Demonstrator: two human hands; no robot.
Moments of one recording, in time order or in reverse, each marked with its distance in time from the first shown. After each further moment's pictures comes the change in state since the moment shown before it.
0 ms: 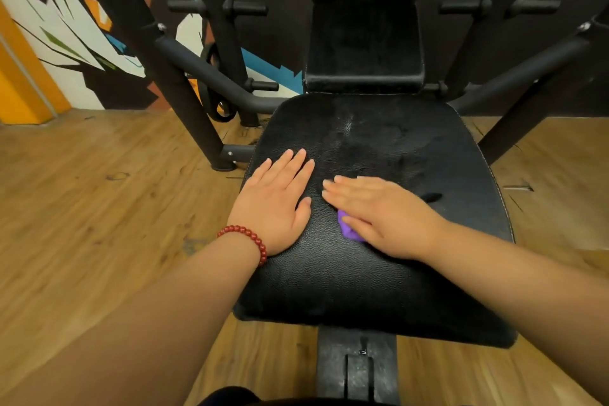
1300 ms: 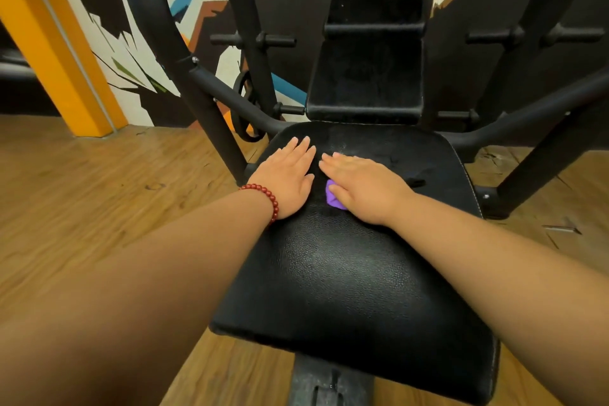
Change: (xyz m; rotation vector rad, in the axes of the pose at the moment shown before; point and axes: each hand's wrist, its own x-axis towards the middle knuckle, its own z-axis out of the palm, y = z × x) left_hand 0.078 0.016 -0.028 -0.003 -0.144 -0.148; right_hand 0.047 0.055 -0.030 0.001 -0.096 0.147
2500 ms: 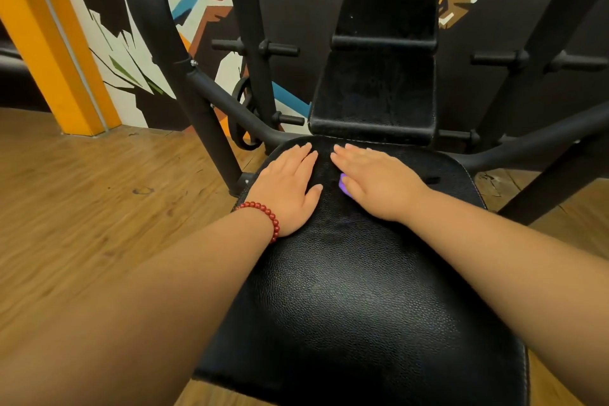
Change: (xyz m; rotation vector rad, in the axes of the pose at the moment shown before) left_hand 0.021 -0.010 0.014 -0.107 0.207 -0.004; right_hand 0.035 0.036 -0.010 -0.074 0.024 0.017
